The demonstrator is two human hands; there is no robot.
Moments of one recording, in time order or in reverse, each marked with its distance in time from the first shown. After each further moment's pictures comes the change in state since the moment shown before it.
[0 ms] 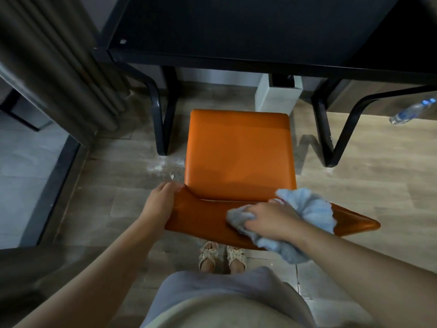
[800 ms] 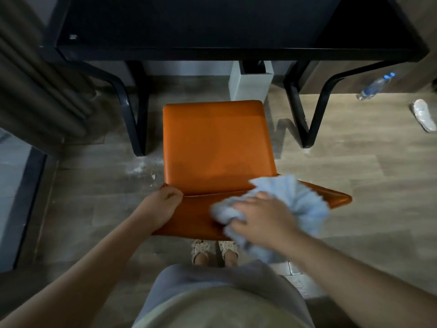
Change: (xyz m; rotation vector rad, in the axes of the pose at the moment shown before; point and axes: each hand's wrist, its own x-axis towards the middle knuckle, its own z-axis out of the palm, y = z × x) left_hand 0.005 0.000 0.019 0.689 -0.288 0.205; right_hand -0.040 0.007 0.008 -0.119 0.284 -0.083
